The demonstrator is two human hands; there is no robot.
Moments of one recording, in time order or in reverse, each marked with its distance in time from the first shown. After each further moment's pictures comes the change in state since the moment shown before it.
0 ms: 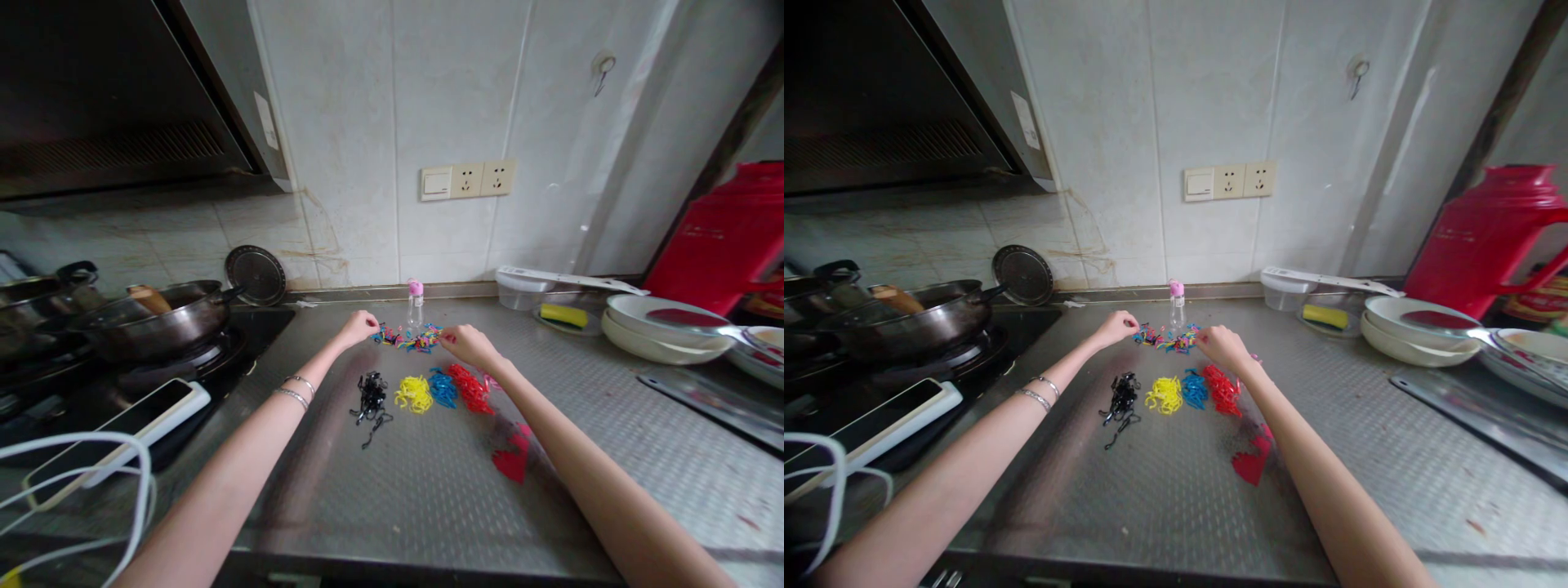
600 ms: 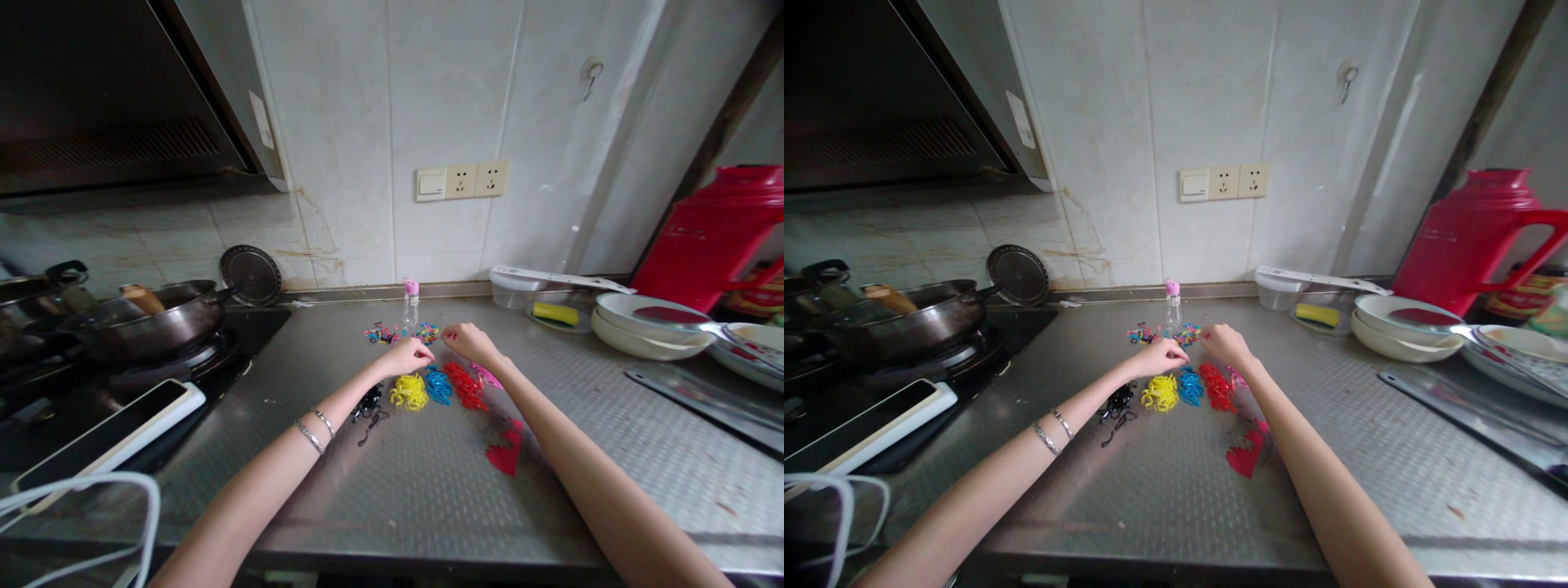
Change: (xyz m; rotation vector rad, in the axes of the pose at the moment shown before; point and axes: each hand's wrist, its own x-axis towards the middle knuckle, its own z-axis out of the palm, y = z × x) left_hand -0.028 0.099 0.063 -0.174 -0.256 0.289; right_hand 0.001 0.017 0.002 -0.010 0.015 0.035
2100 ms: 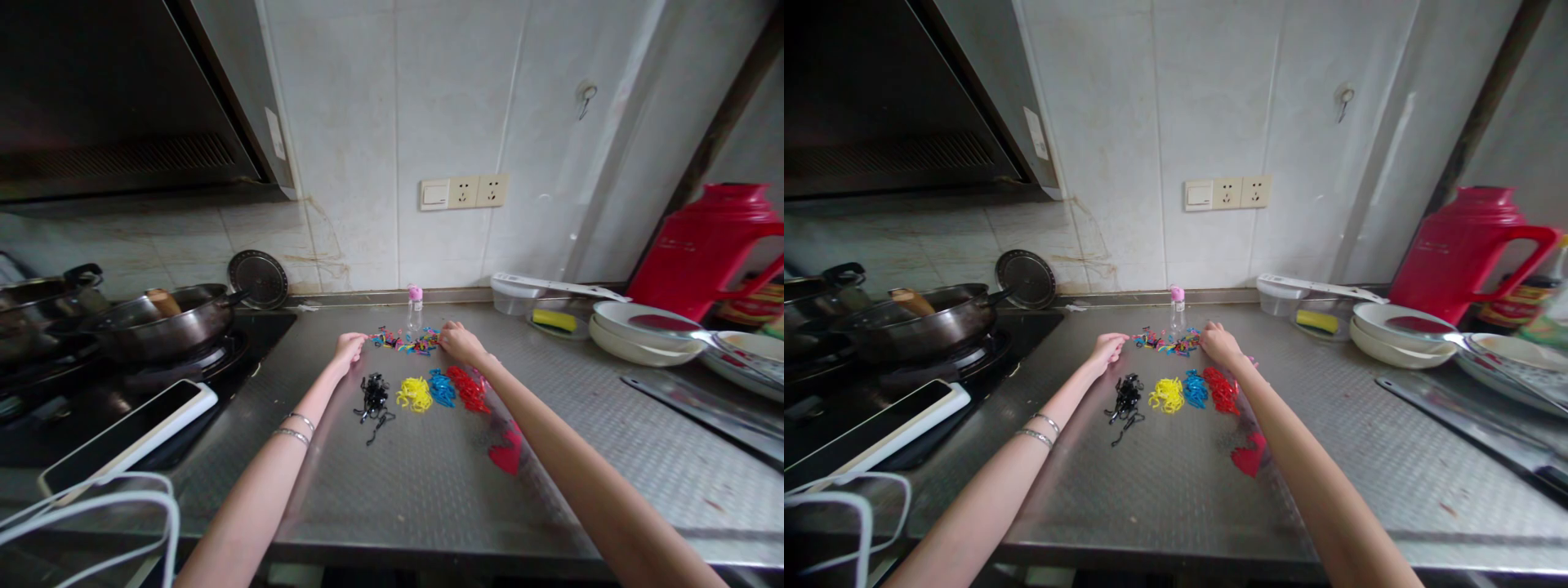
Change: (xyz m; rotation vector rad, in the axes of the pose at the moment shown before) left_hand -0.058 -0.089 -0.050 -0.767 0.657 -0.716; right_hand 0.024 0.000 0.024 -0.186 -0.023 -0.146
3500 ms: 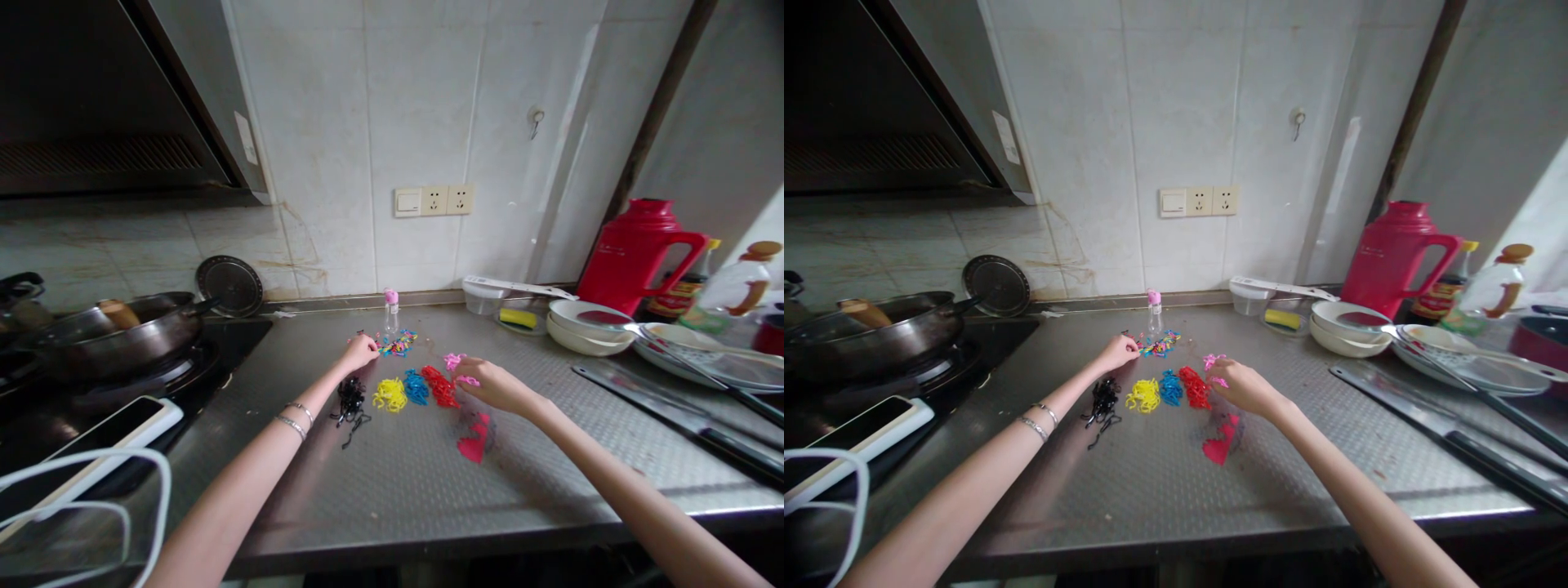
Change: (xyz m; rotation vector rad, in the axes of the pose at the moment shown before) left_hand 0.003 0.006 0.060 0.913 -0.263 0.518; right_hand -0.131 0.014 -0.067 0.277 -0.045 -0.203
